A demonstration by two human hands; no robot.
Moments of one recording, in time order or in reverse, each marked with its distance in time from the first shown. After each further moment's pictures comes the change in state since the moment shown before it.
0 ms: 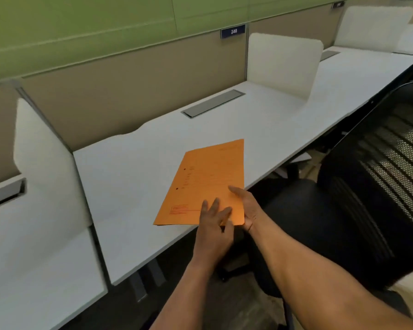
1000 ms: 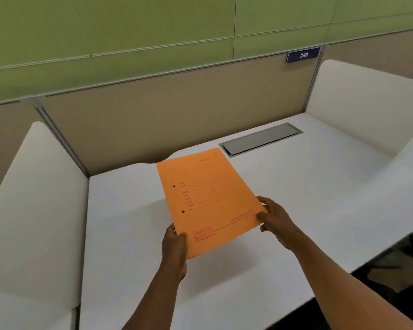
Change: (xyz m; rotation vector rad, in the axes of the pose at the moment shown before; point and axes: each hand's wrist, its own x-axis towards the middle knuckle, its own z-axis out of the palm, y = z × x) left_hand 0.292 -0.106 -0.131 -0.878 0.468 -0.703; right_hand 0.269 -0.179 0.041 -0.981 0.112 -0.153
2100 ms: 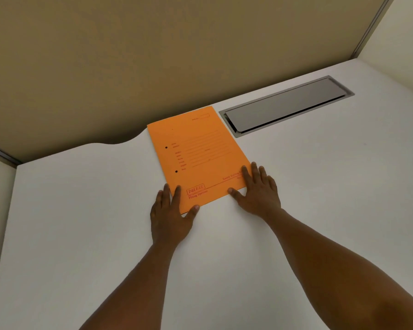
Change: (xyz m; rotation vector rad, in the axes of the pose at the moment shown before) left_hand 0.287 -0.054 0.082 1.360 0.067 0.489; right_hand 0.318 0.115 0.028 -1.129 0.006 -0.107
